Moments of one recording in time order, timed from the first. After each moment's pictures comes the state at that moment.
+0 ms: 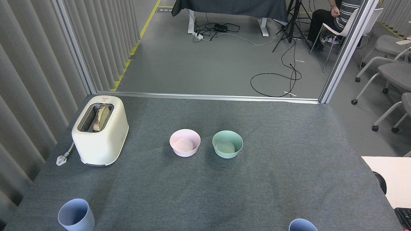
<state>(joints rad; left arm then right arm) 0.36 0.12 -0.06 -1.45 -1.31 0.26 0.46 0.59 0.03 0.04 -1.59 1.48 -0.12 -0.55</state>
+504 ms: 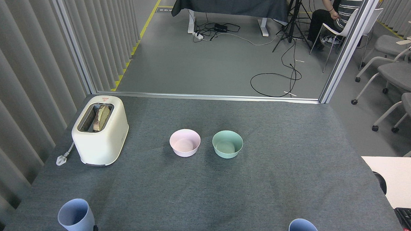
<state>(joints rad) 0.24 0.13 -0.06 -1.33 -1.23 0.26 0.46 0.59 0.03 0.05 -1.59 1.49 -0.11 -0.55</state>
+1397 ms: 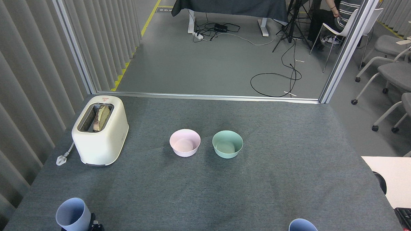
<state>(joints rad) 0.12 0.15 -0.06 -1.19 -1.23 0.25 0.46 0.60 0.04 0.05 -1.58 1.51 -0.11 -0.55</state>
